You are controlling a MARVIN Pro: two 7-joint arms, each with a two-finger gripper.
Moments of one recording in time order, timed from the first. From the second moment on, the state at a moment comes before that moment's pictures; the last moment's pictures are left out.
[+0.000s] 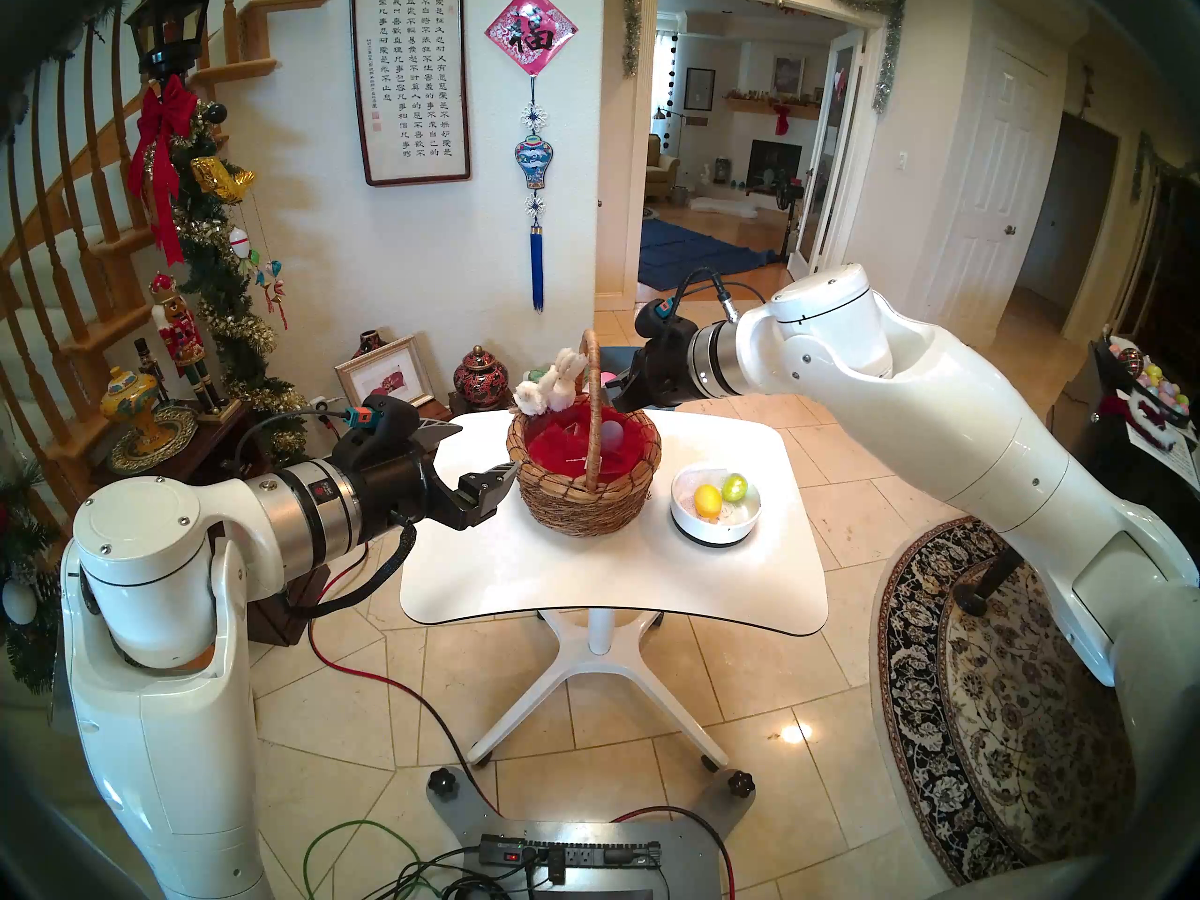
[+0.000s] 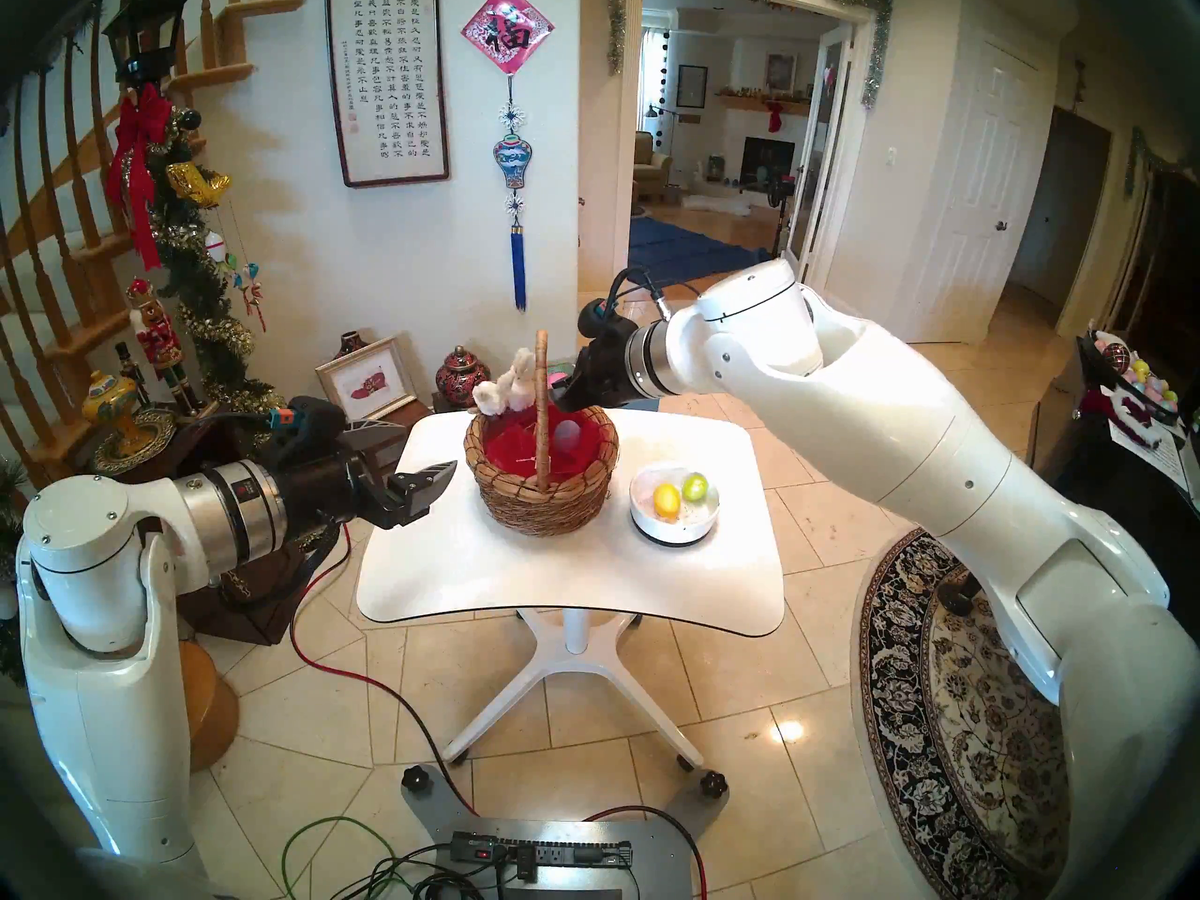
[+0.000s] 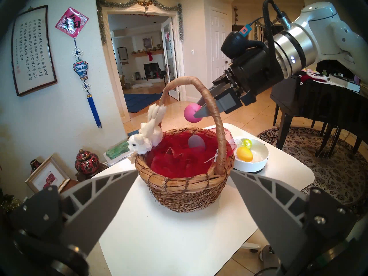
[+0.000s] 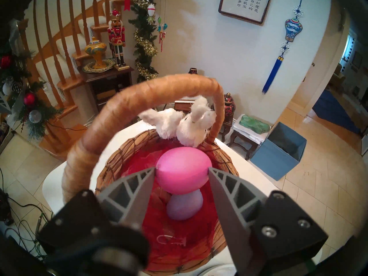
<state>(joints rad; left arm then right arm) 1.78 -1.45 -1.91 -2.42 0.17 0.79 -1.03 -0.62 -0.85 0.66 -1.72 0.97 0.83 0.12</state>
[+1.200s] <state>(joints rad) 1.78 -1.45 -1.91 -2.42 0.17 0.79 -1.03 -0.65 -0.83 0.67 -1.67 1.05 0.77 0.14</state>
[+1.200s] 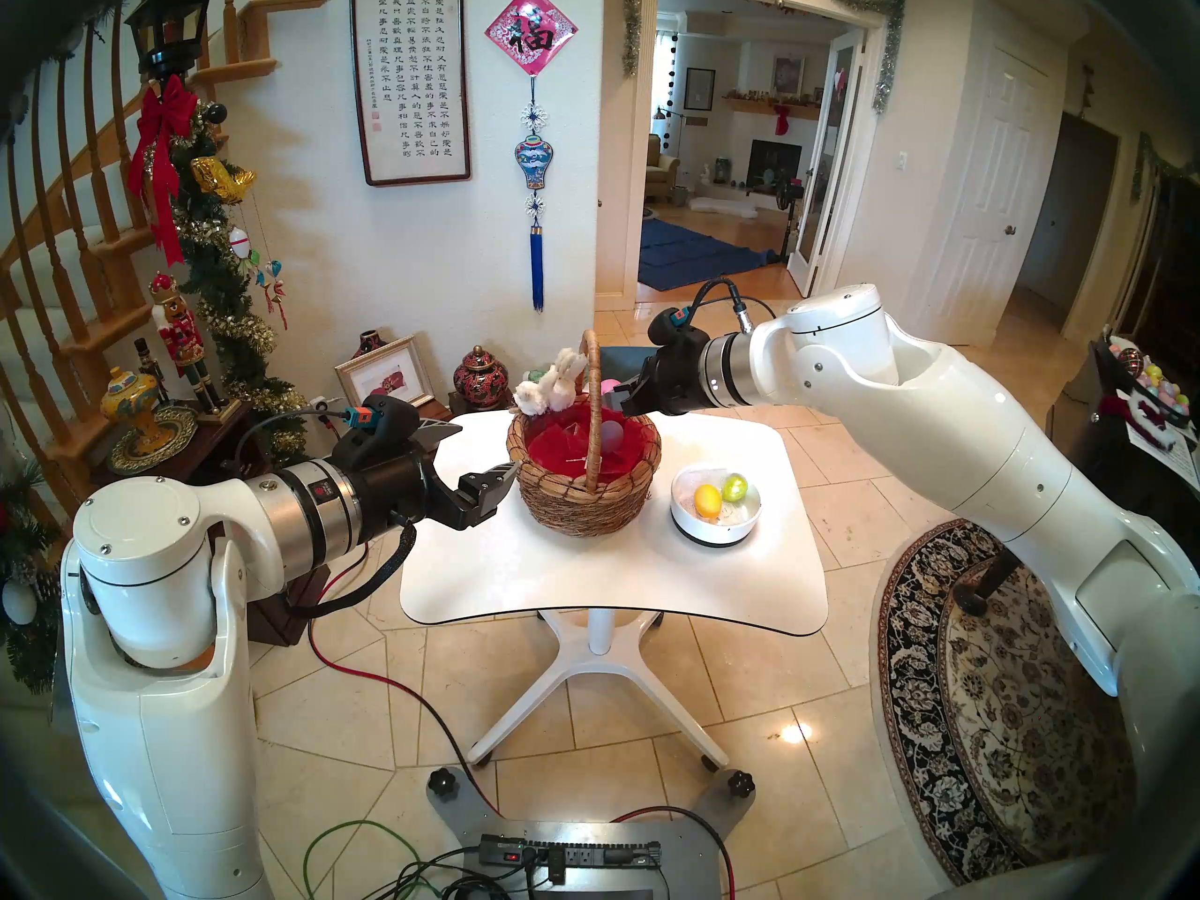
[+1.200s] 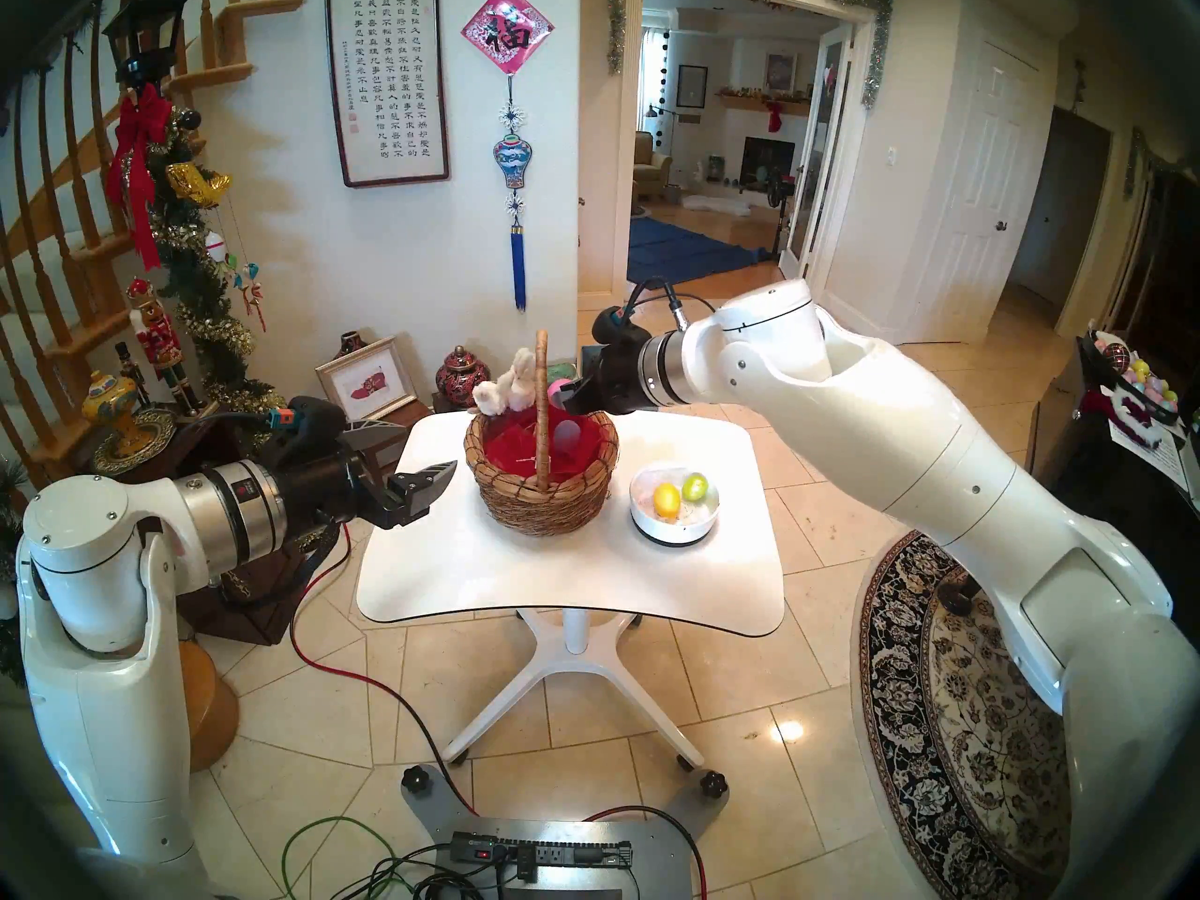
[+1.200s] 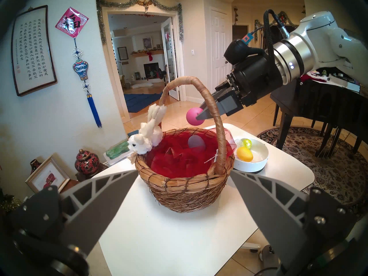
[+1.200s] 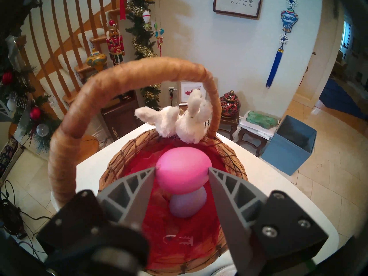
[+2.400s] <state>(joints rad) 1.78 -1.45 -1.91 -2.42 0.17 0.79 -1.03 -0.68 -0.83 0.67 -1.64 1.10 0.73 0.16</state>
